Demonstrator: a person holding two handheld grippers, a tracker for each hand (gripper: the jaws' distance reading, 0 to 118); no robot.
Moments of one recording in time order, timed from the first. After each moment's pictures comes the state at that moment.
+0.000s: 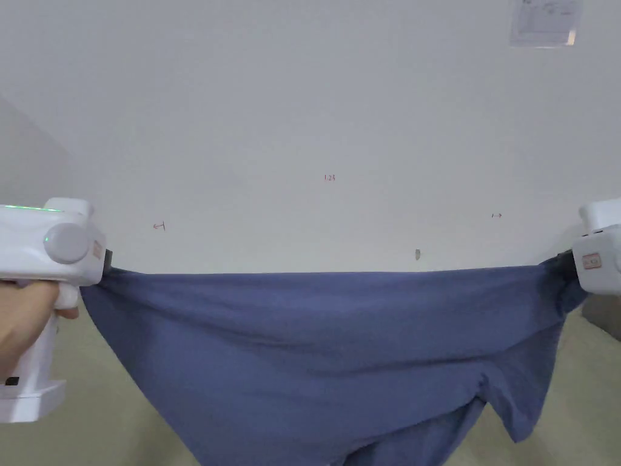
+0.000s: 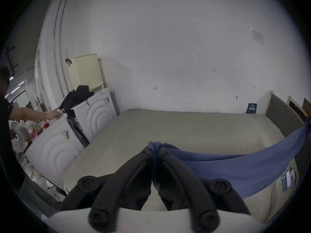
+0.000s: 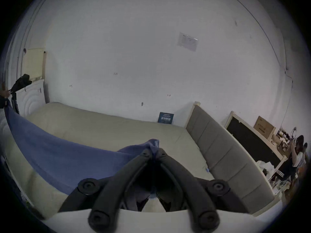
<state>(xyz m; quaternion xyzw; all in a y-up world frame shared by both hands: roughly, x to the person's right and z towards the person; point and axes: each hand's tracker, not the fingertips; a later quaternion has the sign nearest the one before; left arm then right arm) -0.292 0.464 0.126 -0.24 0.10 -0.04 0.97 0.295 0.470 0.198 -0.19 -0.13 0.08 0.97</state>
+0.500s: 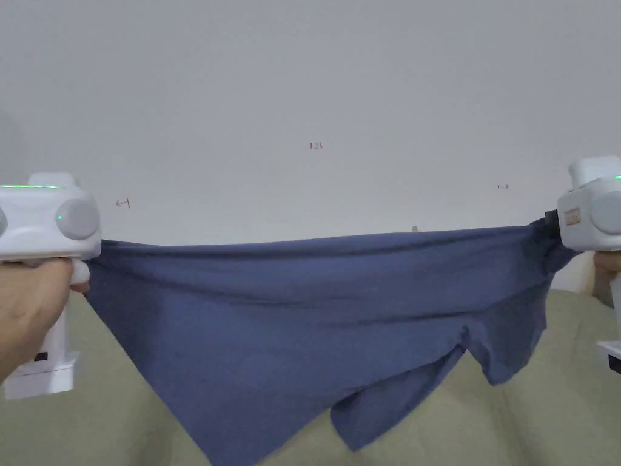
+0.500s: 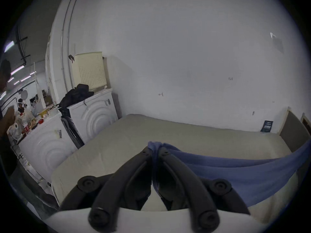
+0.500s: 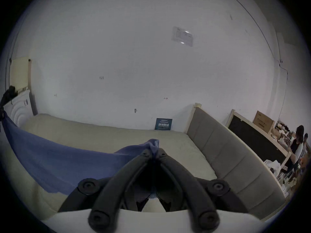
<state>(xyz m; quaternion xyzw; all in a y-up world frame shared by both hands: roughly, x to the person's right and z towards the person) -0.251 0.410 -0.032 -0.22 0.16 -0.01 0.96 0.311 0.433 0.046 -0.19 -0.17 0.06 0.97</state>
